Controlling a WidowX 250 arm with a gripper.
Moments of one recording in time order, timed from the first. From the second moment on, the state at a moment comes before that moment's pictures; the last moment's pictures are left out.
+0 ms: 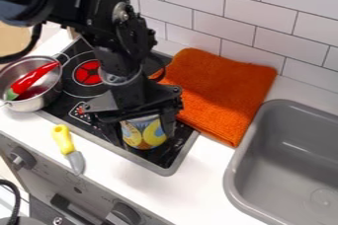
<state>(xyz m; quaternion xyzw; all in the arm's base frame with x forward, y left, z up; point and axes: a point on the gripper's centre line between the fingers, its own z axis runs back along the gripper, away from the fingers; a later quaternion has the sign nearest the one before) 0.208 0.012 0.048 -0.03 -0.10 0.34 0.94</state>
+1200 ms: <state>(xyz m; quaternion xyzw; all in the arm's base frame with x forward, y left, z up) 0.223 0.040 0.047 -0.03 -0.13 0.36 0.92</state>
